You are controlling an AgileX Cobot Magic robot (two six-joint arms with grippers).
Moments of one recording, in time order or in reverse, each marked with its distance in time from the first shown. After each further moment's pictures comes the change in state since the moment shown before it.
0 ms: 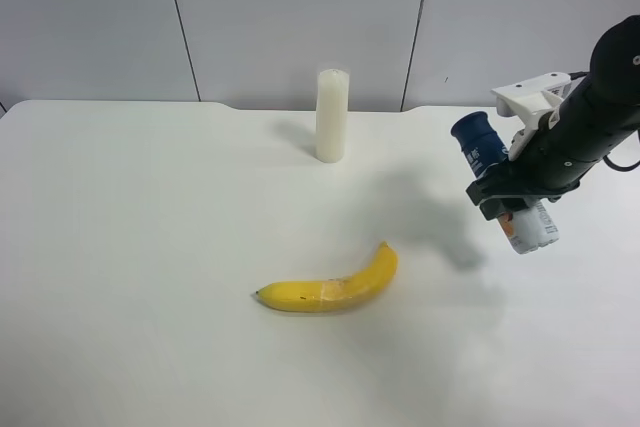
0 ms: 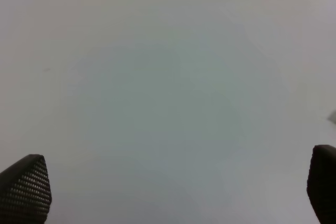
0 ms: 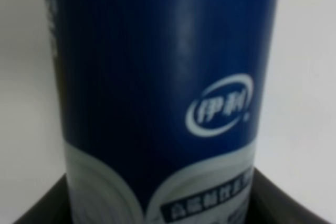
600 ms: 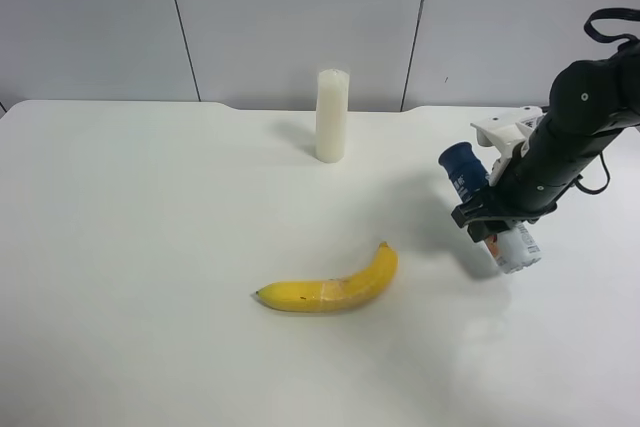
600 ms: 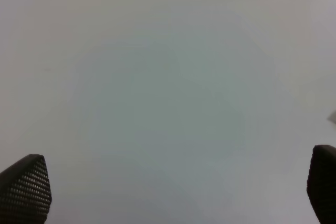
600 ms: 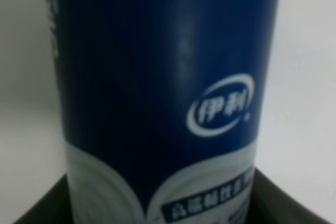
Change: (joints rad) left arm 0.000 0.000 0.000 0.000 0.000 0.000; right arm 0.000 0.139 0.000 -0.001 -0.065 0.000
